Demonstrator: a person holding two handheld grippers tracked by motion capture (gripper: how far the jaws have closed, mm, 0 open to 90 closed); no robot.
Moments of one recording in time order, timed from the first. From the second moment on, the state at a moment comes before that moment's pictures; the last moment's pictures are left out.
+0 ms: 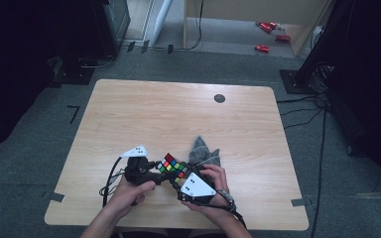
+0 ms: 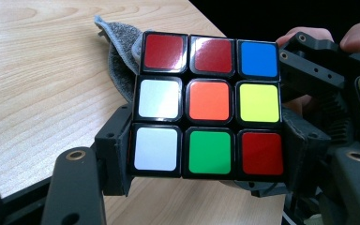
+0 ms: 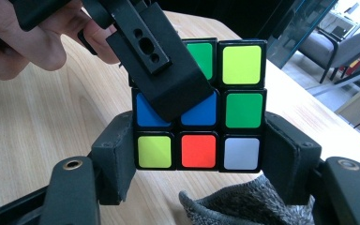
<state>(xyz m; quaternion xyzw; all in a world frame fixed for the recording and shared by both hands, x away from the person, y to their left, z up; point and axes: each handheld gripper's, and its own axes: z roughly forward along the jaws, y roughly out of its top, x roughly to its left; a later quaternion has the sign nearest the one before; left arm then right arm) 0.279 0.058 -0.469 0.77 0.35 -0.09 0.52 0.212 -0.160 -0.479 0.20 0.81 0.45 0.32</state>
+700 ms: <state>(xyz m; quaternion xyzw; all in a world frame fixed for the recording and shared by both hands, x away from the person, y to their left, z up) 0.277 0.081 -0.463 0.74 0.32 0.00 0.58 0.231 -0.200 -0.467 0.29 0.78 0.45 0.32</state>
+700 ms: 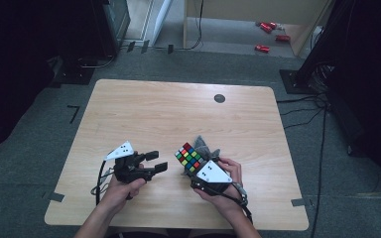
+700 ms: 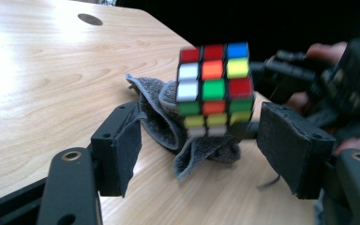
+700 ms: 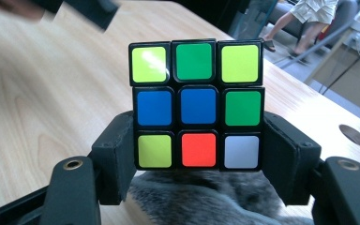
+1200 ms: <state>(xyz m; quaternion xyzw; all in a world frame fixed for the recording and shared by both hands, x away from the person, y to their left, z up) 0.246 0.046 -0.472 0.81 0.20 0.18 0.52 0.229 -0.206 -0.437 0.36 0.74 0.54 0.19</state>
